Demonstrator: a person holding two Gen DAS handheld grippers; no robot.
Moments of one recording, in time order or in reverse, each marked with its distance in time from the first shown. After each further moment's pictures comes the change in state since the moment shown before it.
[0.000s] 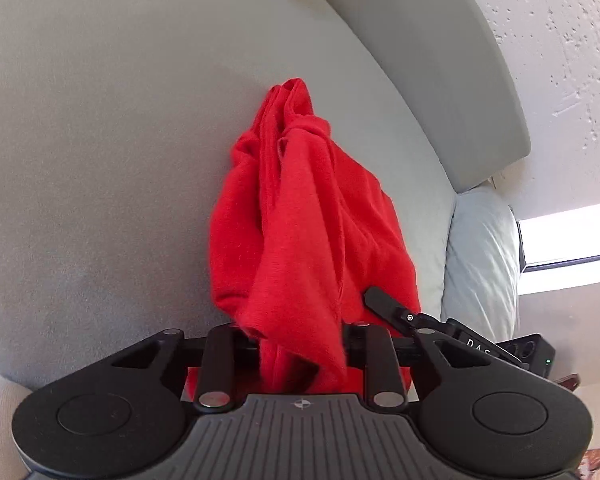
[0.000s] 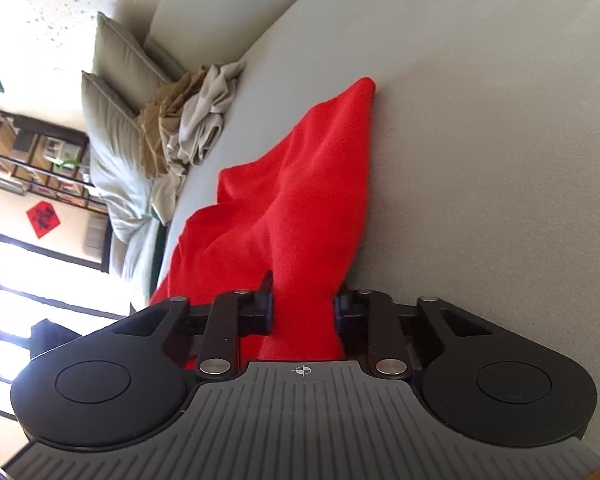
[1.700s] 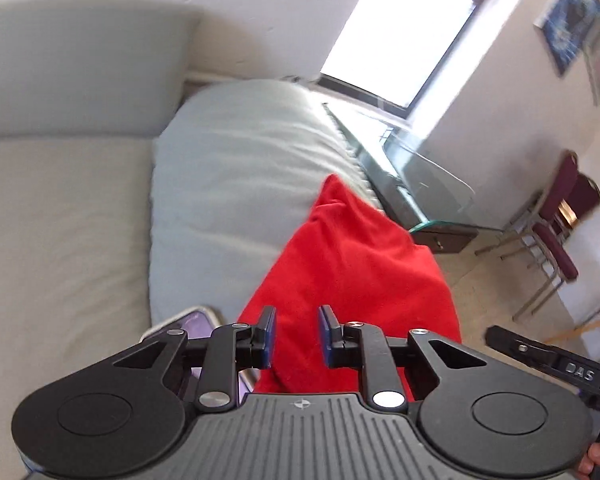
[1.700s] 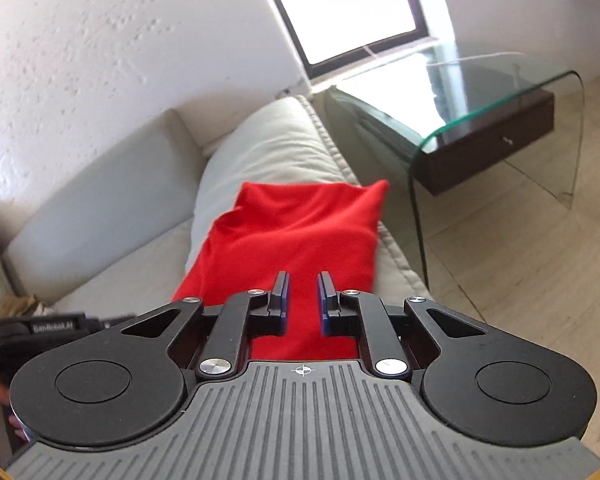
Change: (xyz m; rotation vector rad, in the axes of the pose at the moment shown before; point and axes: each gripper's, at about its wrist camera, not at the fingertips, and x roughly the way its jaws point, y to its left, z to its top) left arm 0.155 -0.391 -0.178 0.819 -0.042 -0.123; right arm -0.451 -0.116 -0.076 -0.037 -0.707 -0.619
